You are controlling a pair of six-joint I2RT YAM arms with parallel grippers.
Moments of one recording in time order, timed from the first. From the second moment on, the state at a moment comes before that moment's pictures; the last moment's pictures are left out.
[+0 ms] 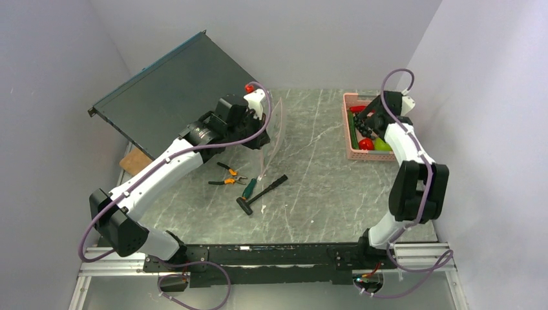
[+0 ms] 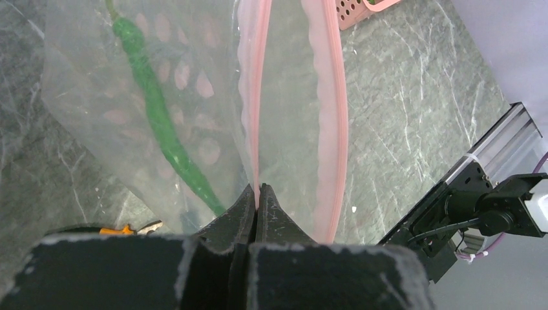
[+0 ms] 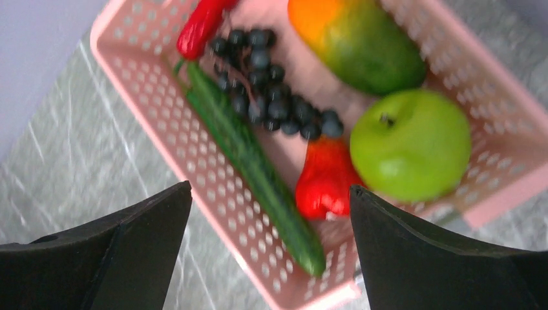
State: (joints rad) left arm -0.70 1.43 1.44 -0.57 0.13 -0.29; right arm -0.08 1.60 1.21 -0.35 0.23 0.66
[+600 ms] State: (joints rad) left arm -0.70 1.44 1.44 -0.57 0.15 -0.28; right arm -0.16 2.14 1.75 -0.49 0.15 0.49
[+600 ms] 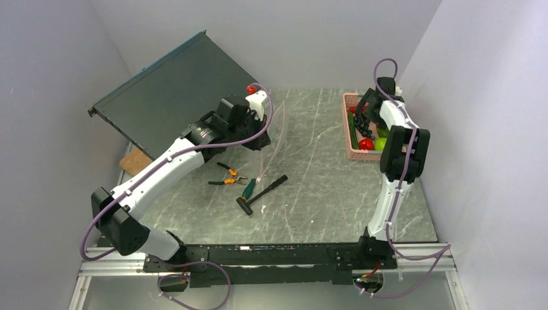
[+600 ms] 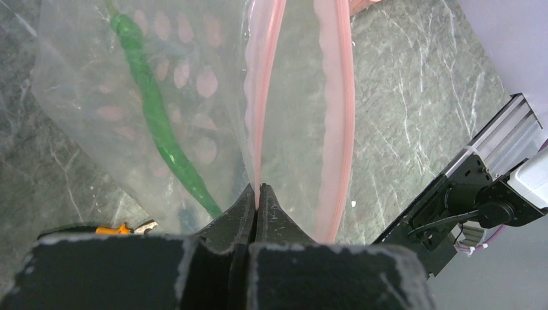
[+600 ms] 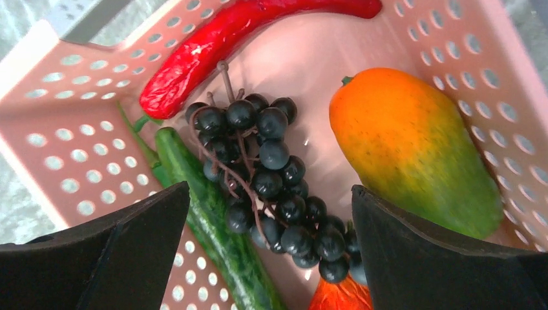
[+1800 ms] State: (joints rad) left arm -0.70 1.50 1.45 -0.60 0.19 -0.28; right arm -0.15 1.85 1.58 -0.42 0.08 0.42
